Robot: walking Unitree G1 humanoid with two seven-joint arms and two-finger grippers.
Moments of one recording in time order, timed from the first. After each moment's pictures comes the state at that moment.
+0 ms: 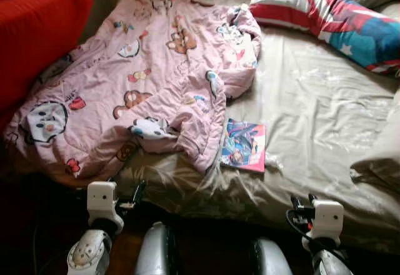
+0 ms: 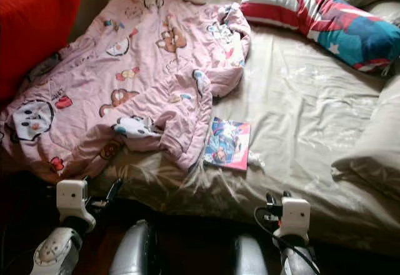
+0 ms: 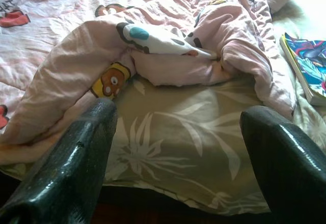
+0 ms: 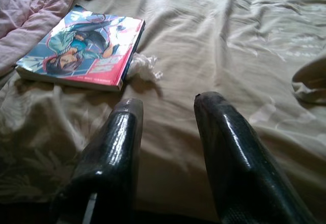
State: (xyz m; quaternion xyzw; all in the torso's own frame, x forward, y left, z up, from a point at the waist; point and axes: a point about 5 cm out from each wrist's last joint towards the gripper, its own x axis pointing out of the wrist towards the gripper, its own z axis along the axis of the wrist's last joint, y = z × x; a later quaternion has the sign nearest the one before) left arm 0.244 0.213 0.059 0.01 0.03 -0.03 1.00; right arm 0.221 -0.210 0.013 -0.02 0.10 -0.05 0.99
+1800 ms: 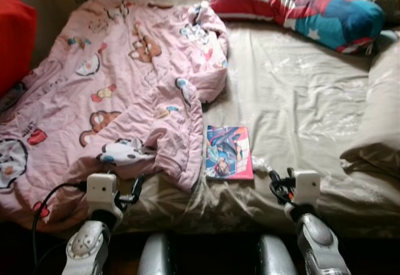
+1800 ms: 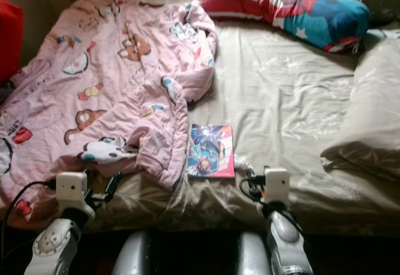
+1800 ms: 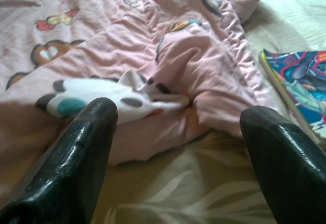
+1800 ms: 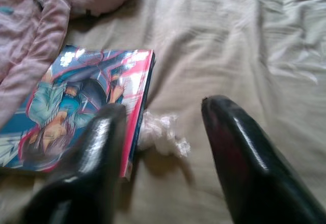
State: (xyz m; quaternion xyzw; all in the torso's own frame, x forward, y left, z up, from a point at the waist) left arm 0.264 0.212 0.078 0.01 0.01 -0.04 1.00; right arm 0.307 -0.179 0.045 0.01 0.08 0.04 1.00
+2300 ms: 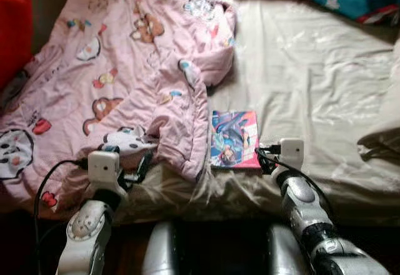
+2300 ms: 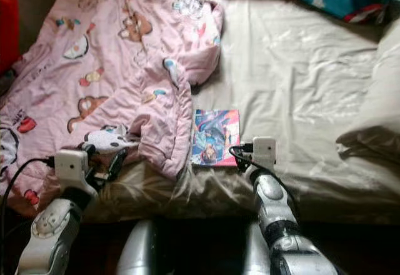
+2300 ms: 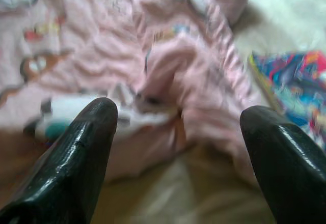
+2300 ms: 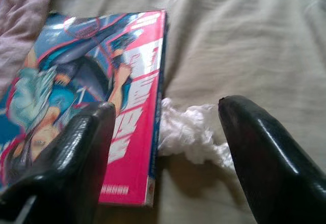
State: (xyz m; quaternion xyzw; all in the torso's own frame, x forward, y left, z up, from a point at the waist) left arm 0.262 0.200 0.112 0.01 -0.02 -0.08 1.00; right arm 0.350 -0.172 0.068 0.05 0.11 0.00 0.99
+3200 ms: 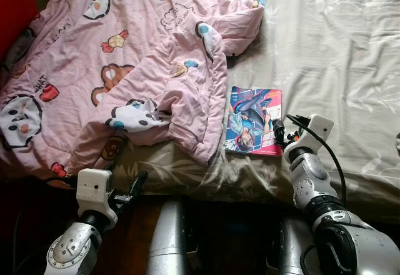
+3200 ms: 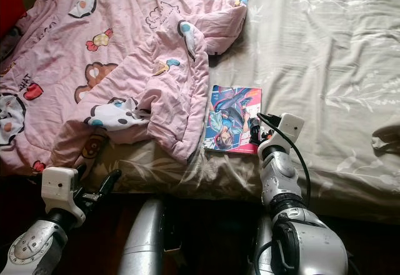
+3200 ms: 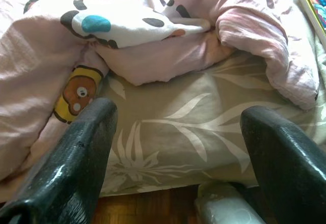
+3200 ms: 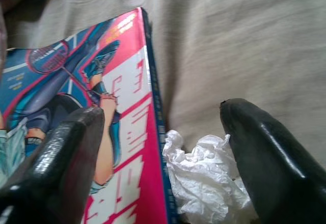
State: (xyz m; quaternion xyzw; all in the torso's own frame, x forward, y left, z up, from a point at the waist) left arm 0.226 0.204 0.119 0.02 0.03 -0.08 1.00; right arm 0.372 -0.188 0.104 0.17 0.06 -0.05 0.98
